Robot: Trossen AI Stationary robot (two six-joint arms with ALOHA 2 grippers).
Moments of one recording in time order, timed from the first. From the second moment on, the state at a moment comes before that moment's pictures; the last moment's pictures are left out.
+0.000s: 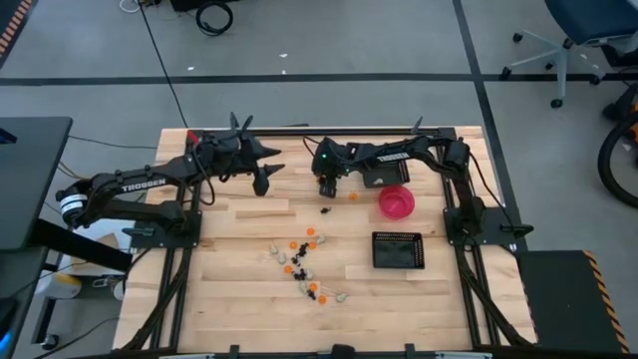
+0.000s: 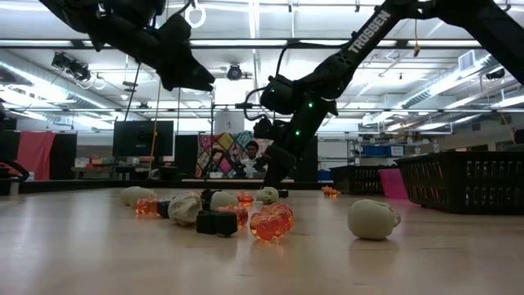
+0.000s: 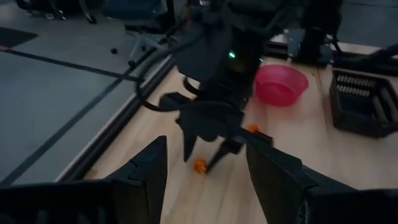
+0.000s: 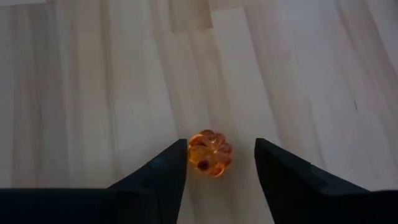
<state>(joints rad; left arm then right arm) 0.45 1.03 0.66 0.02 0.11 0.06 -0.39 2.08 1.33 -0.20 -0.02 -0.21</state>
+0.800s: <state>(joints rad) 0.39 1.03 0.66 -0.02 0.10 0.06 -0.36 1.95 1.33 -0.39 -0.02 -0.17</state>
